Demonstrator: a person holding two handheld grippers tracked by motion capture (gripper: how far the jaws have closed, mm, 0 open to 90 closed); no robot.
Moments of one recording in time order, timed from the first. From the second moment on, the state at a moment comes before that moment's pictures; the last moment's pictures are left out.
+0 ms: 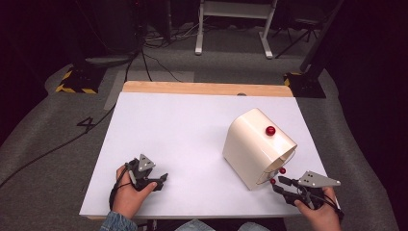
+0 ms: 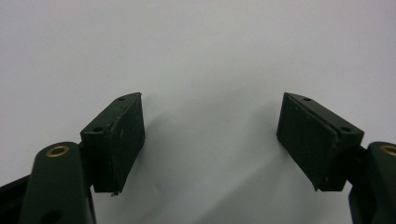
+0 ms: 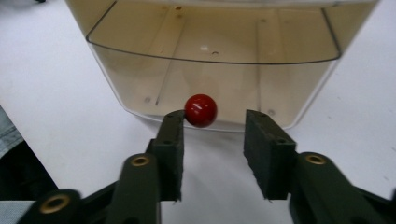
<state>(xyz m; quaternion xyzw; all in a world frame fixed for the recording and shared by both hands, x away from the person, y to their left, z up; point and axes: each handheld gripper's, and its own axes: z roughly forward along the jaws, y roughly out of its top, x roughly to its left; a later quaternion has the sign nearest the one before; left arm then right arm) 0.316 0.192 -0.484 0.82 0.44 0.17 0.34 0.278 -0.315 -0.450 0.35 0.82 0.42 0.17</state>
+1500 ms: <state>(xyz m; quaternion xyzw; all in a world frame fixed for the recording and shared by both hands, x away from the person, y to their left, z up) 0.316 0.192 -0.483 0.82 0.44 0.17 0.33 0.218 -0.344 -0.445 0.37 0.82 0.41 0.17</state>
